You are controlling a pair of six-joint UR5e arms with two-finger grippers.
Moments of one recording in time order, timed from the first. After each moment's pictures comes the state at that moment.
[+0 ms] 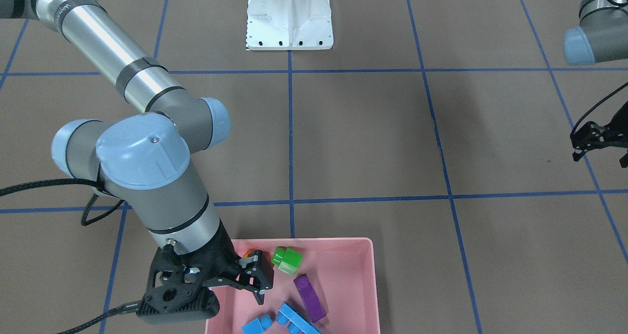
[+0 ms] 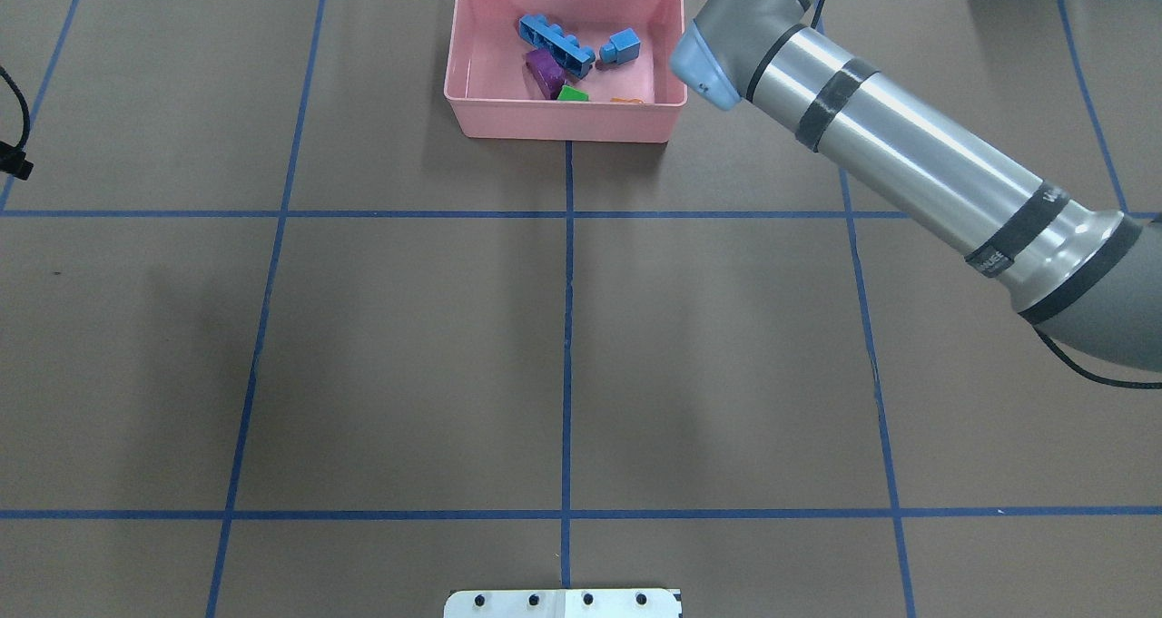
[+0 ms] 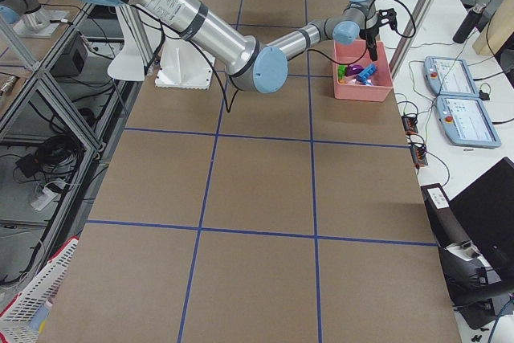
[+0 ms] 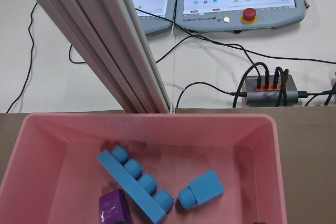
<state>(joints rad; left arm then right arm) -1.25 -1.66 -1.66 -1.88 -2.14 -0.26 0.98 -0.49 0.95 -1.04 1.95 1.00</state>
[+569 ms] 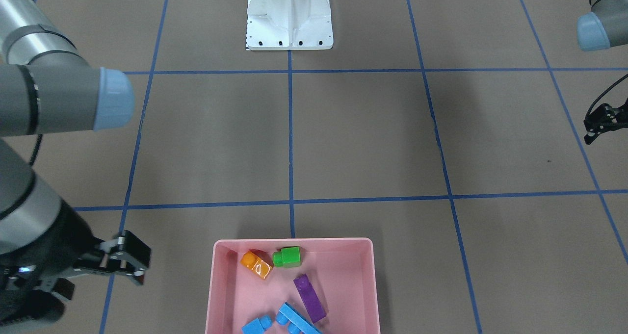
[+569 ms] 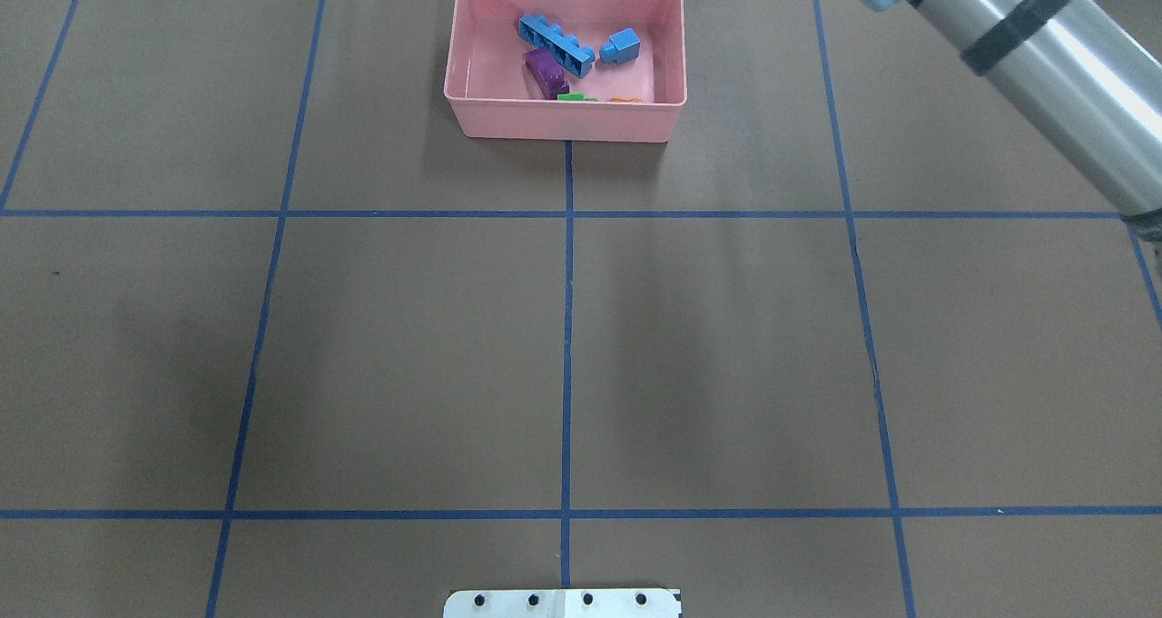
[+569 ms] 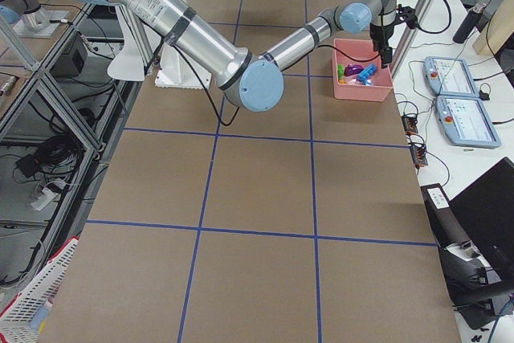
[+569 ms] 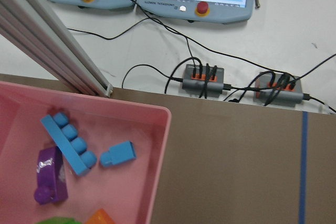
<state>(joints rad) -1.28 -1.59 -1.70 -1.89 -2.15 -0.29 1.18 -0.69 1.30 -1.51 2.16 0.54</state>
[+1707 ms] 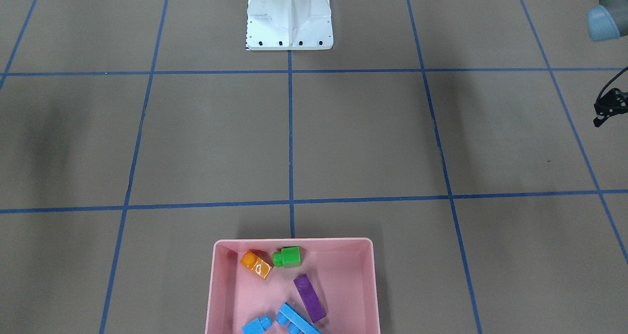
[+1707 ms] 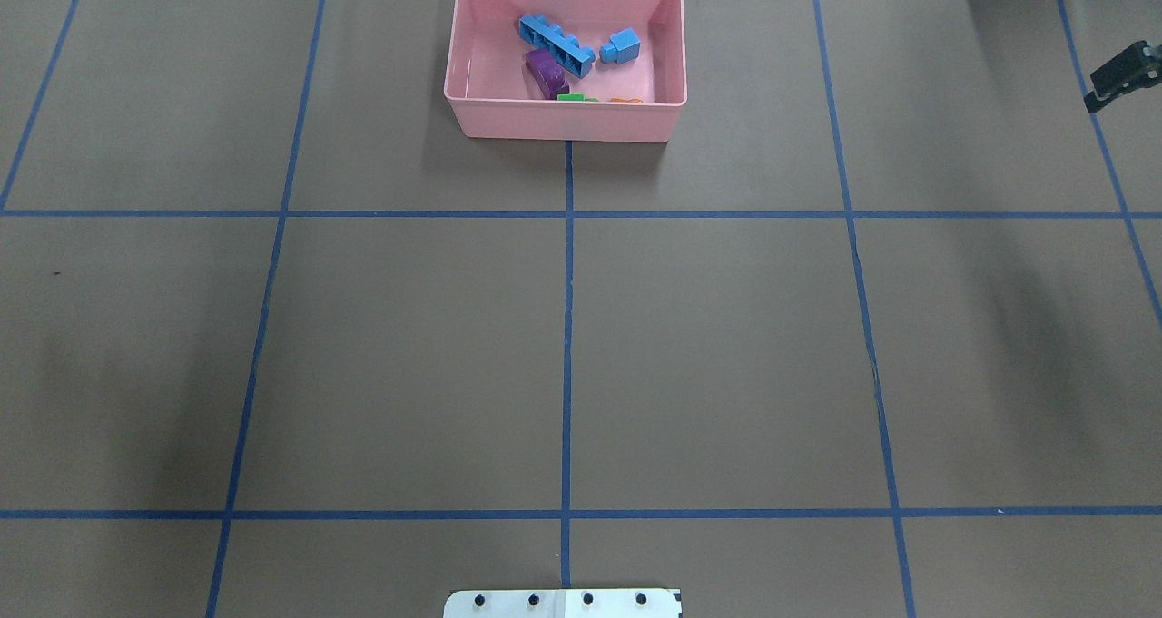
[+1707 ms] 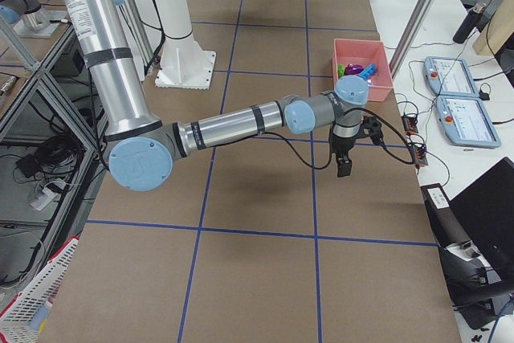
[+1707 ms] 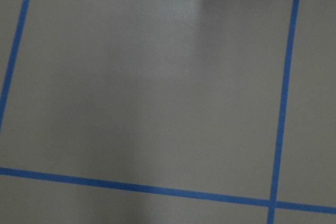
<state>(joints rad) -1.34 -1.46 -1.68 -1.94 -2.24 -0.18 1.37 -1.32 1.56 -1.52 2.24 0.25</state>
